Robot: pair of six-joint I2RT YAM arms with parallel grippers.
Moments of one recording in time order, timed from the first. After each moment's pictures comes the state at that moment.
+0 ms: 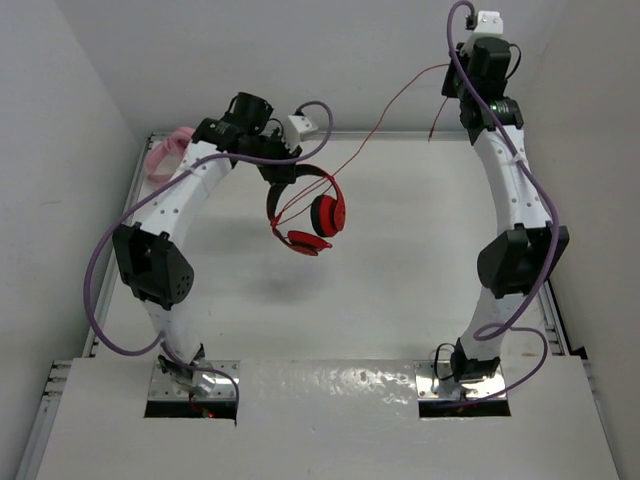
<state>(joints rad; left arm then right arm) -0.34 1.83 1.89 -0.98 0.51 0.56 0.05 1.90 2.06 -0.33 0.12 0.05</state>
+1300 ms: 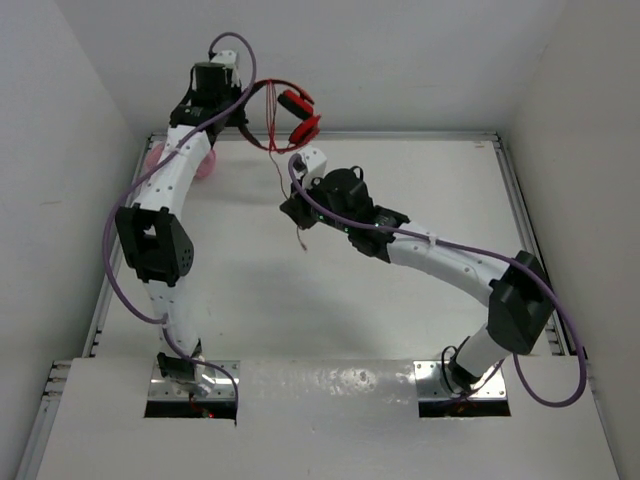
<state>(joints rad) -0.14 2.00 2.12 -0.56 0.03 -0.18 0.85 1.59 1.18 0.16 -0.05 0.19</state>
